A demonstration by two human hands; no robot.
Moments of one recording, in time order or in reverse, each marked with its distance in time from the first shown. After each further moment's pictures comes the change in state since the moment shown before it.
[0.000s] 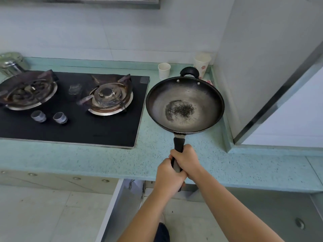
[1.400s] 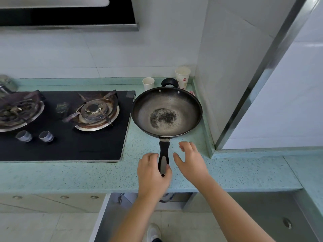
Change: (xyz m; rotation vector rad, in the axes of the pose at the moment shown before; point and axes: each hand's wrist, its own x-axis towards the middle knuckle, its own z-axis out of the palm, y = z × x) left_hand 0.008 0.006 0.006 0.499 0.337 0.473; right_hand -0.026 -0.002 -0.068 -0.500 0.202 -0.436
